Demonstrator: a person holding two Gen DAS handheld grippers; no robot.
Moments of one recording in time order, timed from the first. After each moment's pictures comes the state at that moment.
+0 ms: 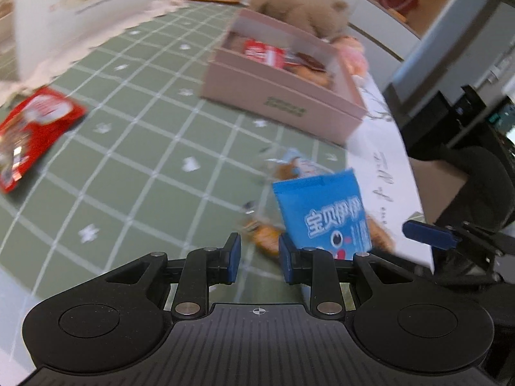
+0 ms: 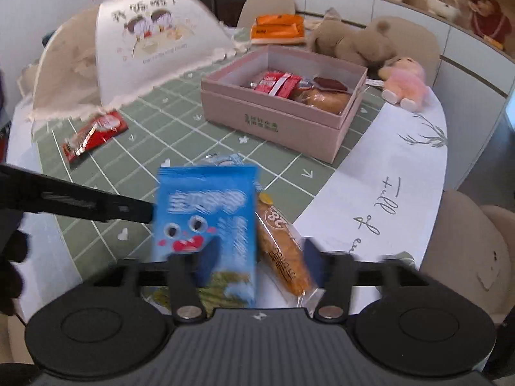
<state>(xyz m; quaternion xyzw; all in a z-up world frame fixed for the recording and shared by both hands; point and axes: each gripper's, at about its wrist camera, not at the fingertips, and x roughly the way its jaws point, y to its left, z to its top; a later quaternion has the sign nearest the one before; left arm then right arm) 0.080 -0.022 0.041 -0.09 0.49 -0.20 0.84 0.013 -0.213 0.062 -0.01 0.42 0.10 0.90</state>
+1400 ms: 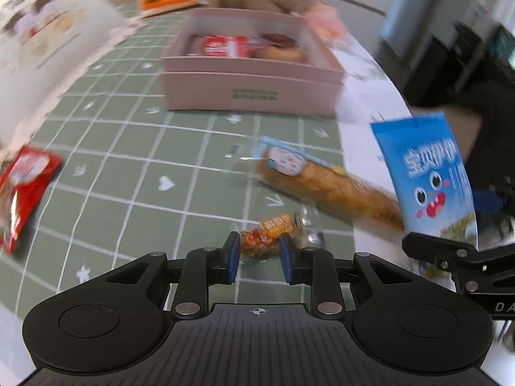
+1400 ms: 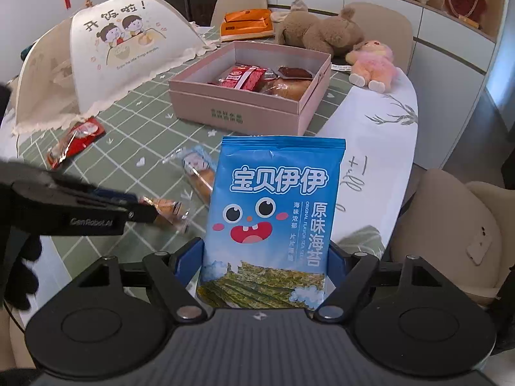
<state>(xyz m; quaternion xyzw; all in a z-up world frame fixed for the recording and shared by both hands) 0.077 -0.064 0.038 0.06 0.49 -0.22 0.84 -0.003 -0.233 0.060 0.00 0.43 0.05 0.90</state>
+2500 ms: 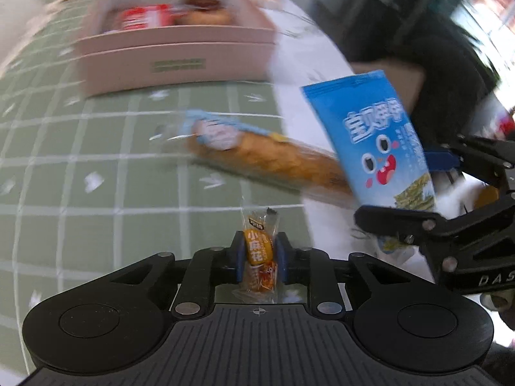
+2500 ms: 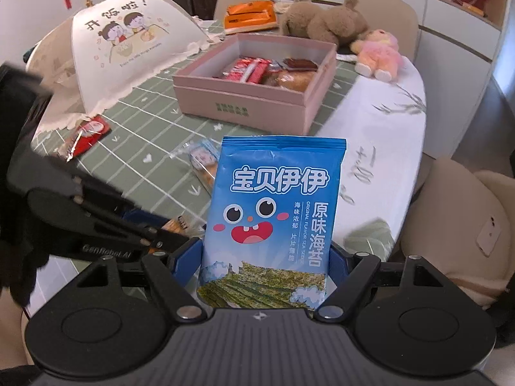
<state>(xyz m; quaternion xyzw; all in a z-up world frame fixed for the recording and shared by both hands) 0.087 -0.065 0.025 0.05 0.53 -0.32 0.79 0.007 -0.235 0.060 0.02 0.45 0.07 0.89</state>
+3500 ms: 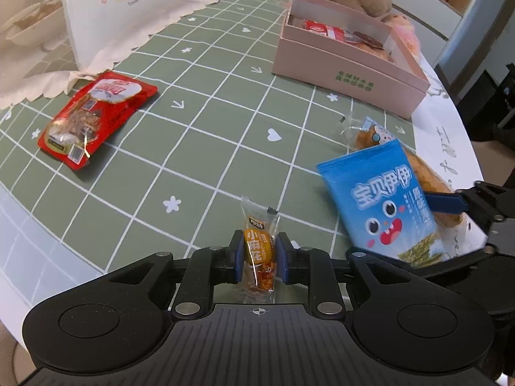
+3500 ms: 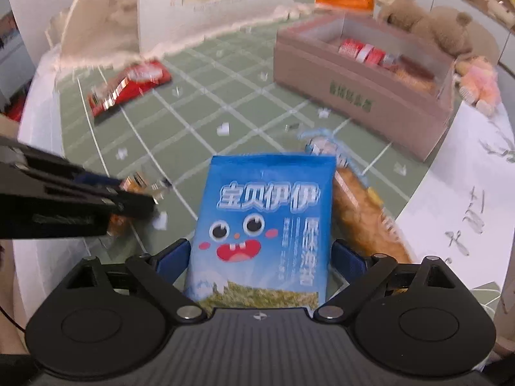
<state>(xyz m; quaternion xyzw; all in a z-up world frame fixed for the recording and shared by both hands) 0.063 0.018 0.029 -0.02 0.52 -0.11 0.85 0.042 -0.144 0.023 -0.06 0.46 0.17 0.87</state>
